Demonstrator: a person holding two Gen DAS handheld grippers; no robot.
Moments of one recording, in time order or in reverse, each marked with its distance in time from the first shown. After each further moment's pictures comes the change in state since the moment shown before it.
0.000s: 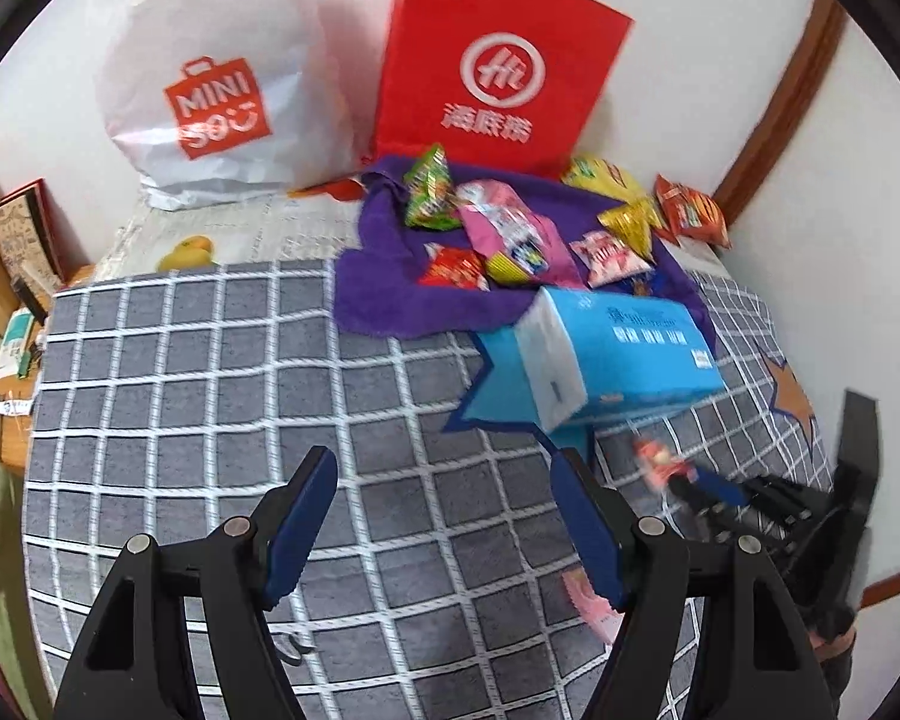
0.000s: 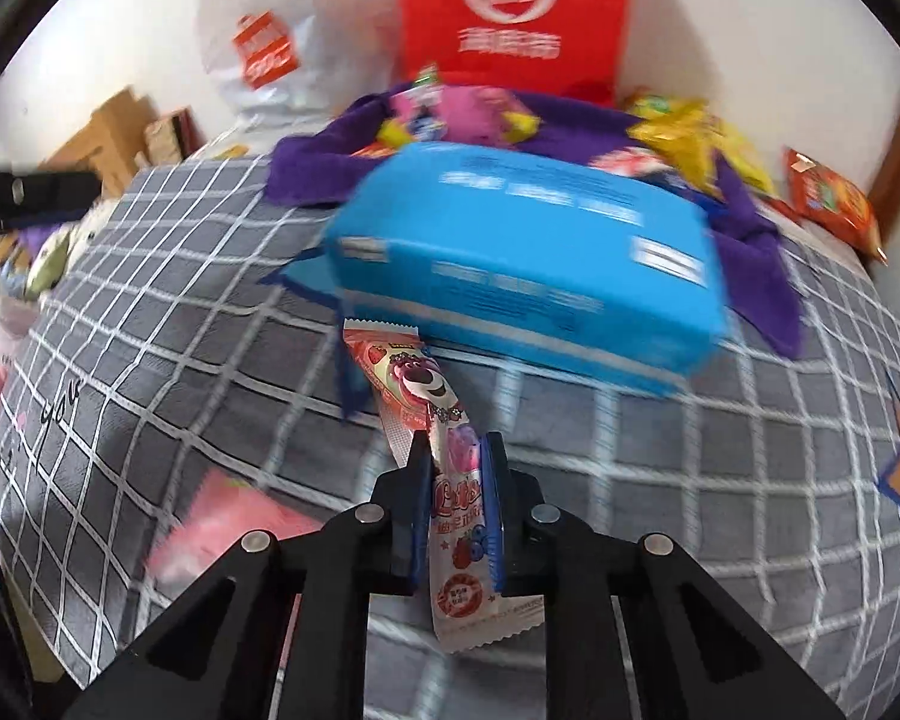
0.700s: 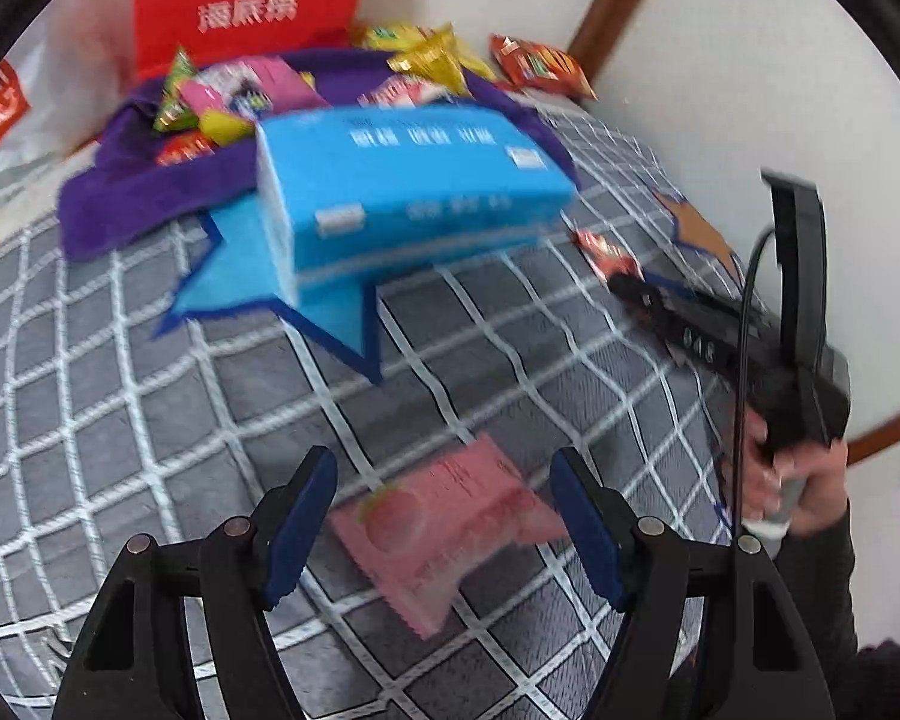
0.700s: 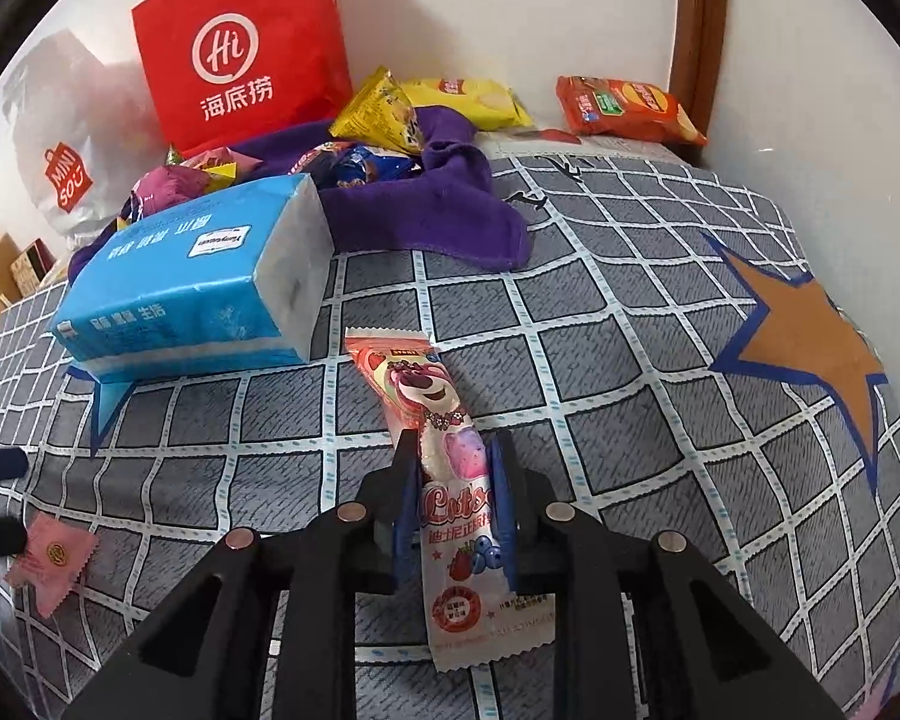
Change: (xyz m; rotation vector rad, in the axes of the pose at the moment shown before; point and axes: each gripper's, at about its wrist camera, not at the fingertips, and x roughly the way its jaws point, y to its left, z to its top) left arm 0.066 -0.094 -0.058 0.242 0.192 -0.224; right arm -0.001 -0.108 -0.034 0.284 -0.079 -0.199
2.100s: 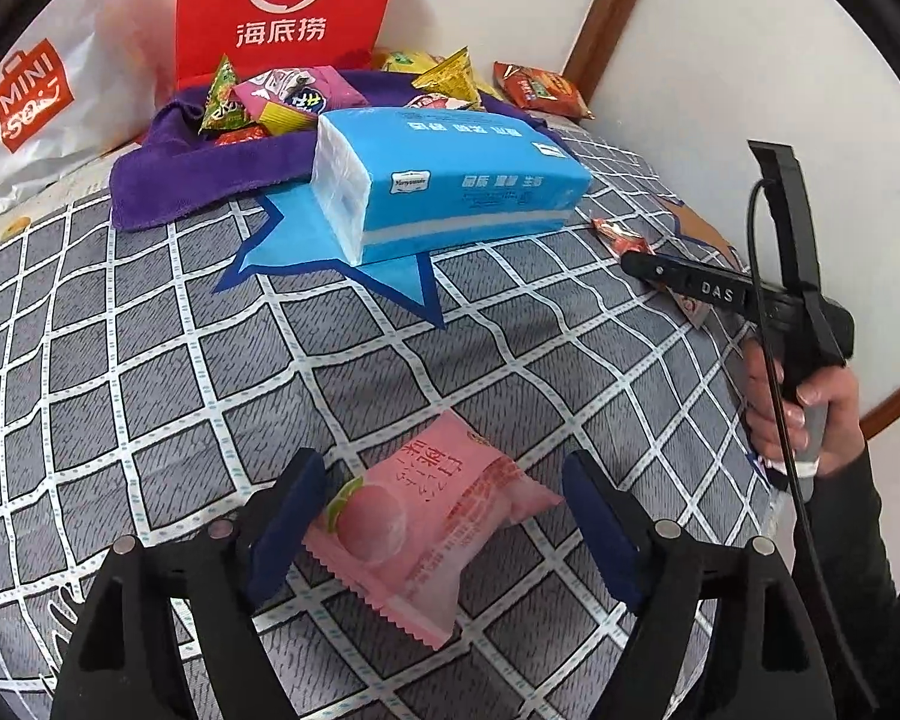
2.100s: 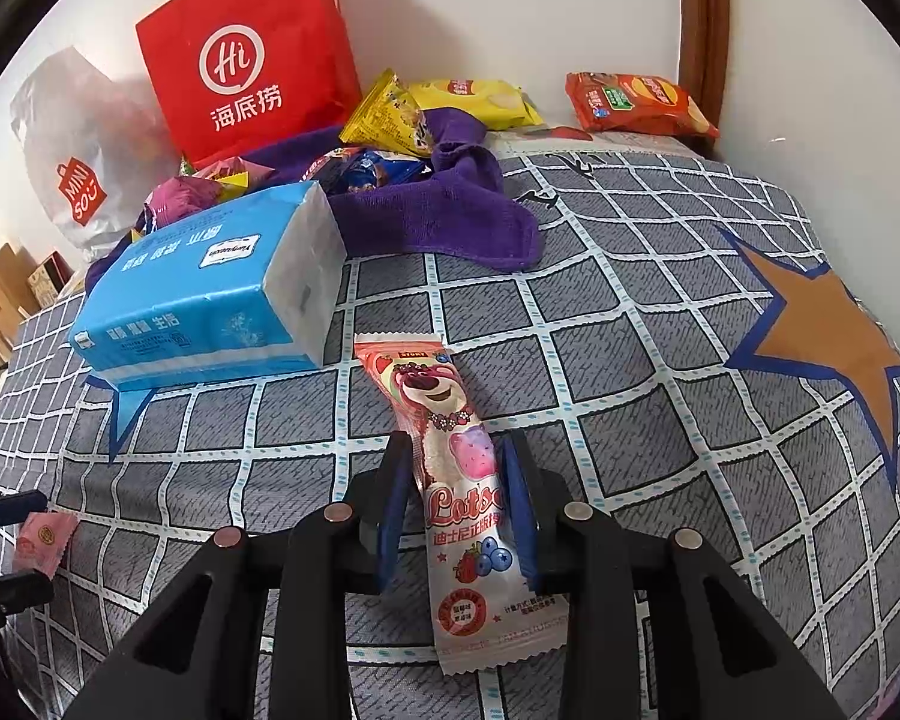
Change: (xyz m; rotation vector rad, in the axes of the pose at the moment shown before) left arm -0.023 0.024 -0.046 0.045 -0.121 0.026; right arm 0.002 -0.003 0.001 0.021 -0.003 0.056
